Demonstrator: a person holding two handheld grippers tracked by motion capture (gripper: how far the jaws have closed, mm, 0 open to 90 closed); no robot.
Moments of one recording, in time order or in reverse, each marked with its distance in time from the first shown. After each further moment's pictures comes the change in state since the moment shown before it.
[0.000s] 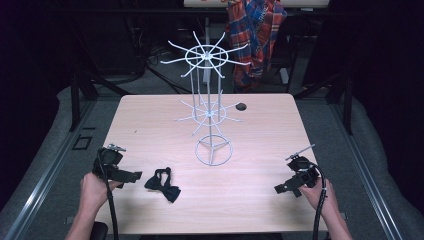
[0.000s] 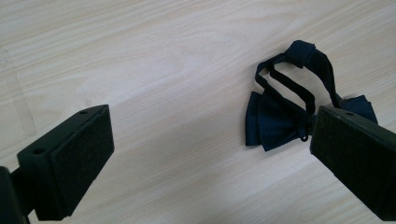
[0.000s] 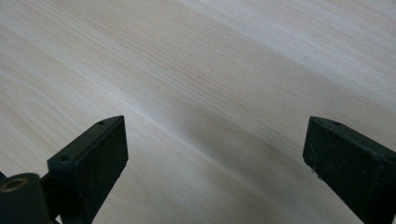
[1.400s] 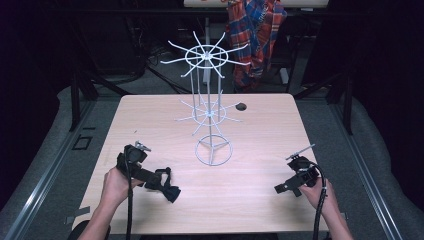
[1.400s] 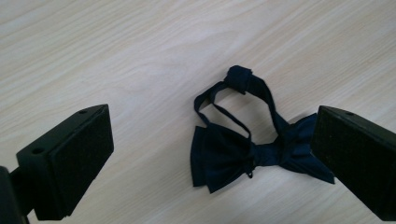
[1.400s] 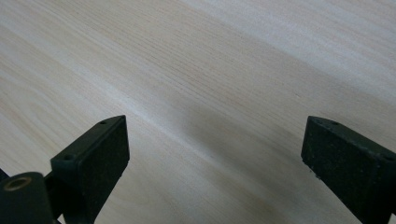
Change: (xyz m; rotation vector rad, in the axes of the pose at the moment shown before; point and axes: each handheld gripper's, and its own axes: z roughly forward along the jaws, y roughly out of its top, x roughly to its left) left arm -0.052 0.028 0.023 0.028 -0.018 0.151; right arm -0.006 0.001 0.003 0.020 0.016 0.003
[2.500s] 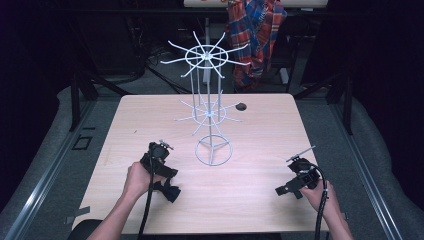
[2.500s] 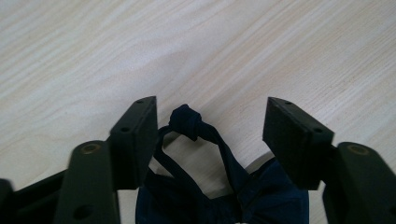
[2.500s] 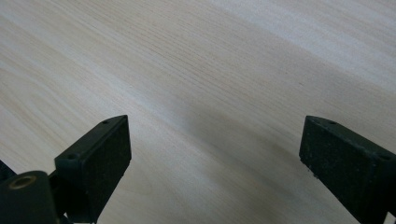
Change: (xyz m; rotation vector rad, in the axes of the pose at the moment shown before) left arm -0.022 0.035 0.044 0.101 -0.082 0.042; right arm 0.005 -0.006 -0.001 -0.015 0.005 0.023
